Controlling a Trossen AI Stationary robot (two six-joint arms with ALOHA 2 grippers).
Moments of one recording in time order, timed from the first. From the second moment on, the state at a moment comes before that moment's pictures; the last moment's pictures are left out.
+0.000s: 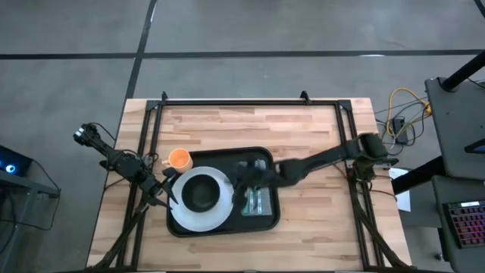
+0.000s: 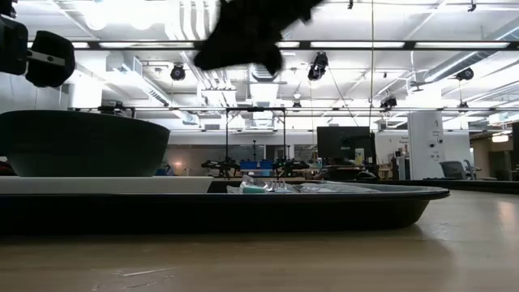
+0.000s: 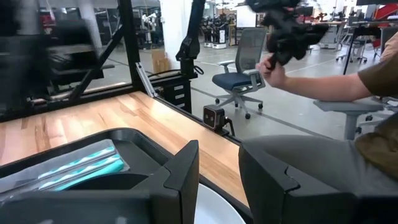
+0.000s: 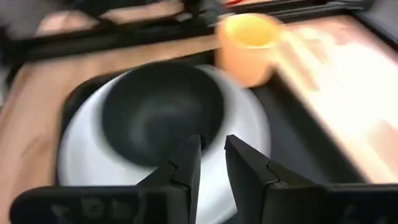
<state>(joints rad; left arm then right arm) -0.59 0.12 0.01 0.02 0.07 0.03 0.22 1.89 1.37 -0.07 0.32 0.31</state>
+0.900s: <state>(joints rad) -0.59 0.14 0.01 0.02 0.07 0.03 0.13 1.05 0.29 0.72 0.05 -0.02</state>
